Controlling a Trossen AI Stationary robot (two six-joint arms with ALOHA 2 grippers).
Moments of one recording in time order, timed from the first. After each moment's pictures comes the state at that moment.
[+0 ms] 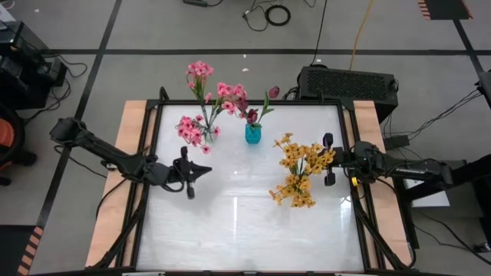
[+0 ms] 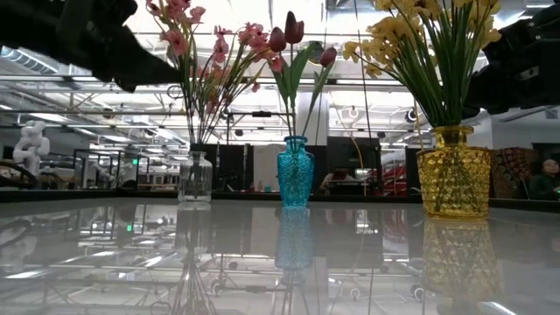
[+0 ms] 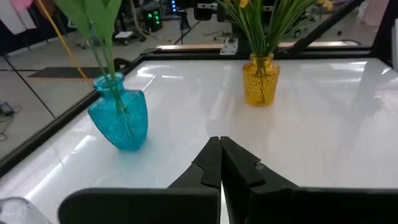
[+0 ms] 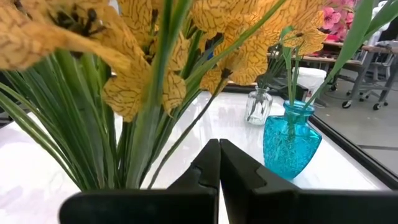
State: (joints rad) left arm -0.38 0.94 0.29 0.39 -0.59 -0.07; right arm -0.17 0.14 0.02 0.10 -0.13 -0.08
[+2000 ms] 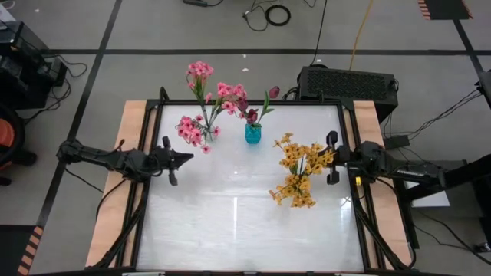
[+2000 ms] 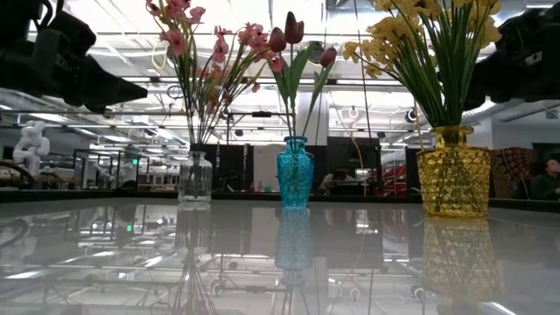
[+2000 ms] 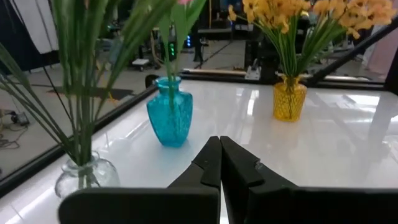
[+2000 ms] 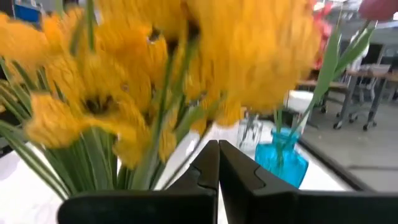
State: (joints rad) left arm -0.22 0.13 0.02 0.03 -0.47 -0.01; right arm -0.17 0.00 0.02 0.07 -0.11 -0.05
